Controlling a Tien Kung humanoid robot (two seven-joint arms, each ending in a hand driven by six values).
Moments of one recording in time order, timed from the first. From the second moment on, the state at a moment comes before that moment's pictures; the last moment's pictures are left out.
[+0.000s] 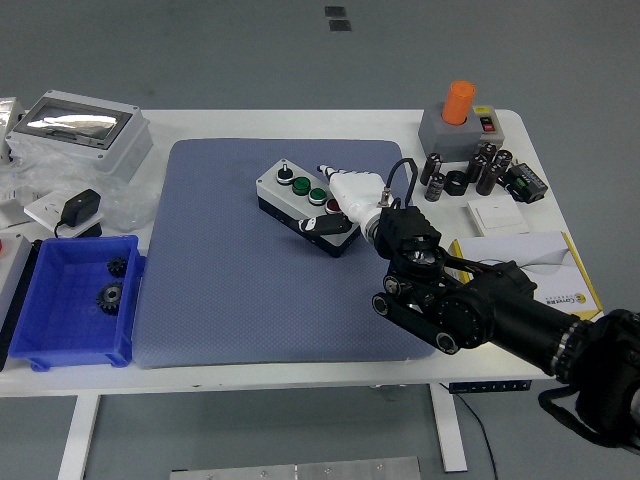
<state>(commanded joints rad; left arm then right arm) -0.02 0.15 -1.88 -0.26 1.80 -0.03 0.43 0.84 0.00 0.40 0.82 -1.85 -0.20 -0.43</state>
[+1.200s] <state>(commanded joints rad) -0.02 0.15 -1.91 -0.25 1.82 -0.04 0.34 0.83 0.00 0.32 0.79 -1.88 -0.25 -0.47</state>
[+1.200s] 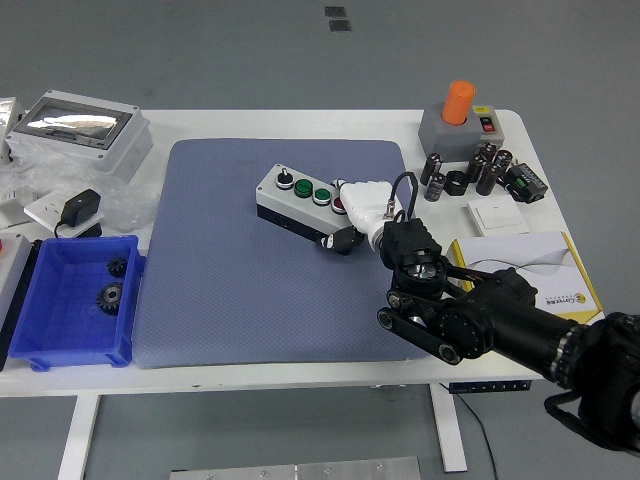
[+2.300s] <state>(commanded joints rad) -0.02 0.14 -1.91 -0.25 1.81 -0.02 0.29 0.82 0.00 0.34 0.79 -1.82 -0.32 -0.39</state>
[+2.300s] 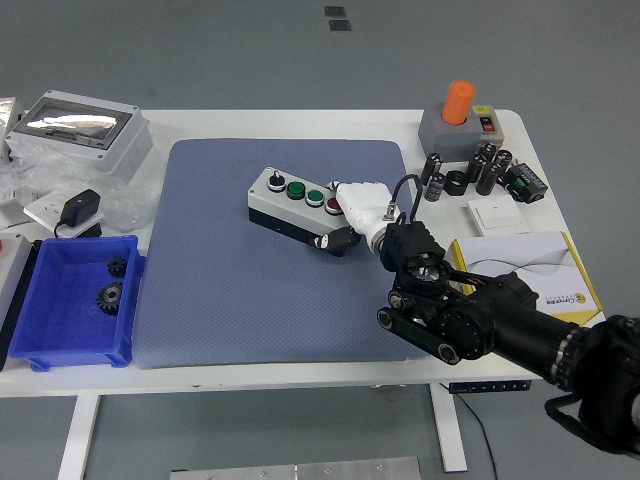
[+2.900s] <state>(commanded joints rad) -0.01 0.14 -1.91 -0.25 1.80 0.00 0.27 0.76 -0.03 0.38 0.98 -1.77 -0.40 -0.23</state>
